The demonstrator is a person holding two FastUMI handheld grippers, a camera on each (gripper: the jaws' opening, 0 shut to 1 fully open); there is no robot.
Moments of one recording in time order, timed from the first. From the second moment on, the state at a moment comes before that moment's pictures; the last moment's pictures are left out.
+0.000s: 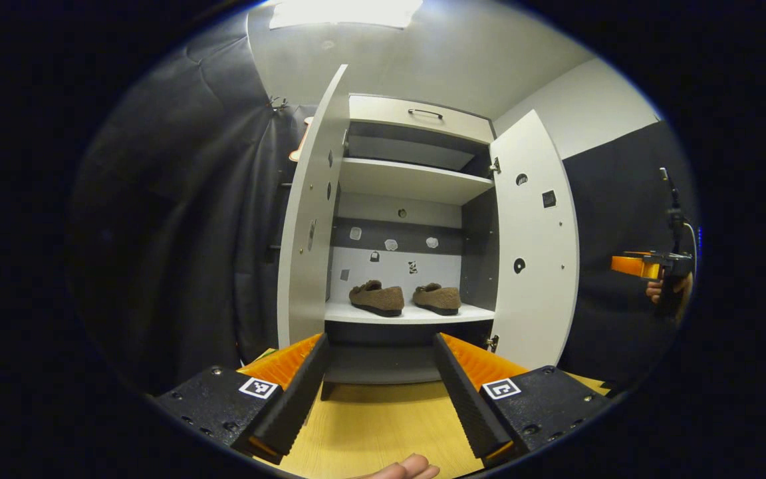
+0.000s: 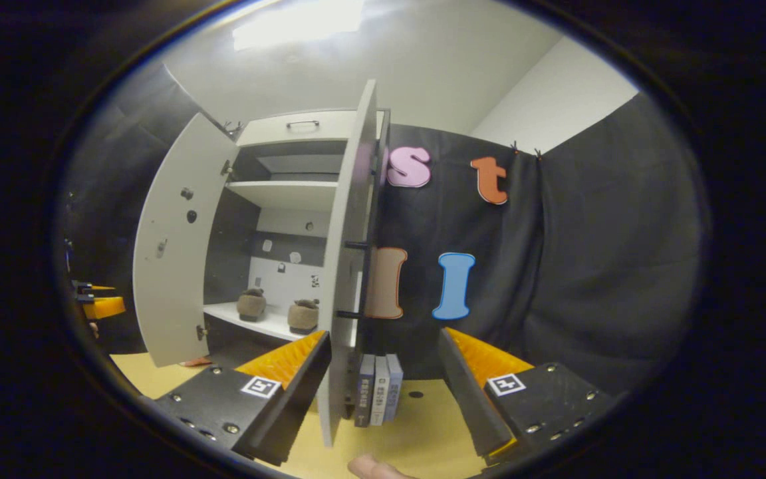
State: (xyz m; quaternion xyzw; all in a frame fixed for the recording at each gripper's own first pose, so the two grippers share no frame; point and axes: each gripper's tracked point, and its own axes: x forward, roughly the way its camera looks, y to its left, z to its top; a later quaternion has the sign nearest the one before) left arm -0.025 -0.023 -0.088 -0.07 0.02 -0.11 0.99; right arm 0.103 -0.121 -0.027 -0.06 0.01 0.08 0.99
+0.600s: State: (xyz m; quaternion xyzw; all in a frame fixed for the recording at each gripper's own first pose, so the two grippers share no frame) left arm -0.044 -0.034 -0.084 -0.07 0.01 -0.15 0.99; right arm 0.227 -0.175 -0.085 0.00 0.11 0.08 0.99
